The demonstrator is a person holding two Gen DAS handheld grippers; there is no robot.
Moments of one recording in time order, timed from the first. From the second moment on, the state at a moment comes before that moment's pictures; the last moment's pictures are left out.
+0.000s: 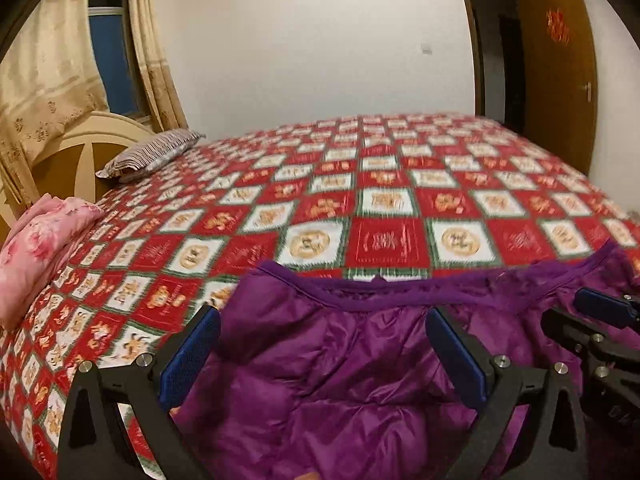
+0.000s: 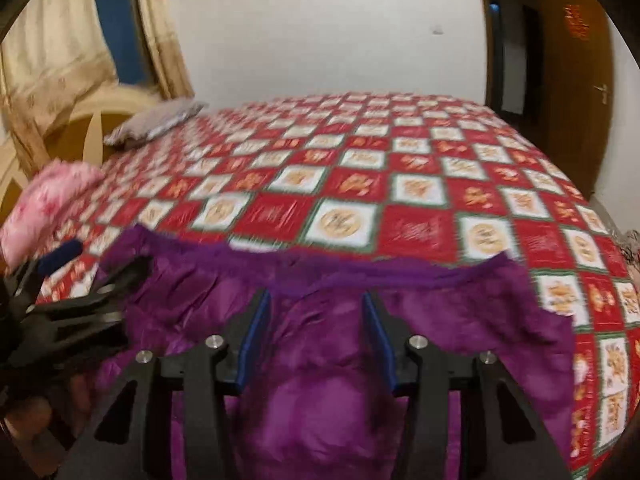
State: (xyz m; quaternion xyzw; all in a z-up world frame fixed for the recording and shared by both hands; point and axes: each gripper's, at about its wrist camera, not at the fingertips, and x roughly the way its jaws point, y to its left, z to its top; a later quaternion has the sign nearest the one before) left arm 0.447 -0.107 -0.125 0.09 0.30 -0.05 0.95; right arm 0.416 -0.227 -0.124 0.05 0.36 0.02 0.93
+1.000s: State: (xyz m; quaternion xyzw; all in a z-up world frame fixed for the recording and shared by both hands) left arm 0.501 -0.117 -0.186 0.06 0.40 -0.07 0.91; right arm 0.451 -0.262 -0.179 0.09 0.38 -0.03 0.92
